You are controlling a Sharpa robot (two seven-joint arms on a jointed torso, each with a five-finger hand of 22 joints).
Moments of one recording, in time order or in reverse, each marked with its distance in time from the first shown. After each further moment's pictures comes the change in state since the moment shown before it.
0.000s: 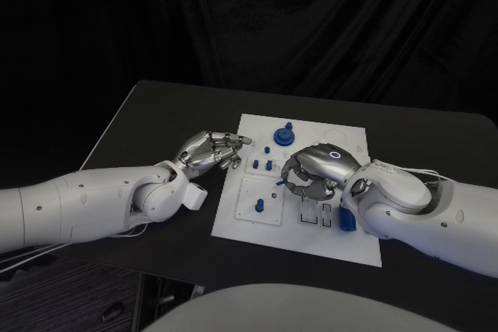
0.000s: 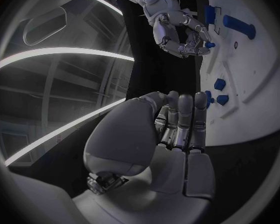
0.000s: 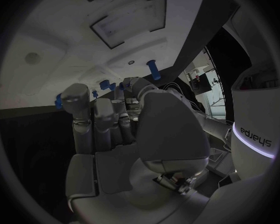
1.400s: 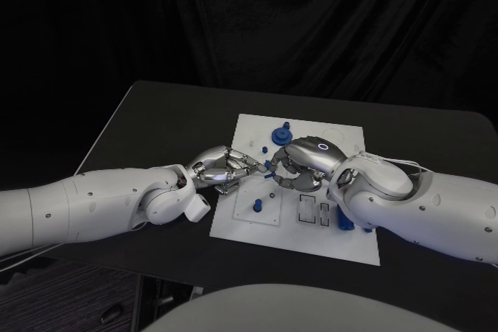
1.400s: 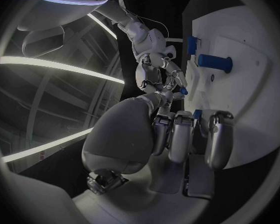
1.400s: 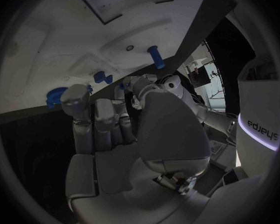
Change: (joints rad) left arm -0.001 0.043 0.000 -0.016 -0.220 0.109 -0.145; left_hand -0.080 -0.013 0.015 0.013 0.006 0.046 -0.025 0.009 0.003 0.585 -0.029 0.235 0.526 0.404 -0.028 0.064 0.358 -0.118 0.793 -0.022 0.439 0.056; right arm 0.010 0.074 0.001 -0.069 0.098 -0.036 0.049; right_hand -0.010 -0.010 0.006 -0.007 0.000 0.000 -0.004 0.017 0.005 0.028 -0.007 0.000 0.019 0.011 -0.011 0.010 0.017 0.000 0.007 -0.007 0.026 0.000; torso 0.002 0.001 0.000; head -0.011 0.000
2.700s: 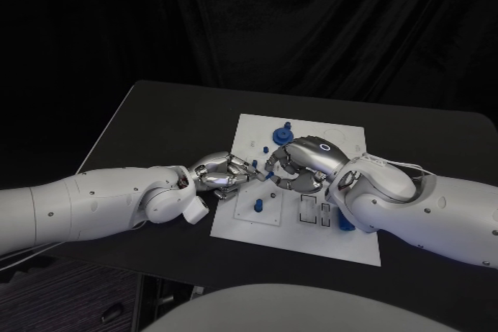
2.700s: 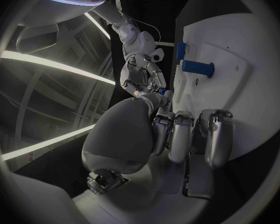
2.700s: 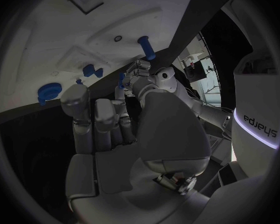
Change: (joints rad) left arm -0.001 0.003 0.000 -0.016 -0.006 0.038 -0.106; left_hand -0.004 0.004 0.015 -0.015 -0.001 0.011 -0.003 0.000 0.002 0.000 0.000 0.000 0.000 0.000 0.000 0.000 0.000 0.000 -0.011 -0.004 -0.009 0.000; right arm 0.000 -0.011 0.000 0.032 0.034 -0.048 0.043; right_hand 0.002 0.000 0.002 -0.004 -0.004 -0.004 -0.003 0.001 0.040 0.007 0.000 0.000 0.005 0.003 0.003 0.000 0.002 0.000 0.000 0.000 0.005 0.000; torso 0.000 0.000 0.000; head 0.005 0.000
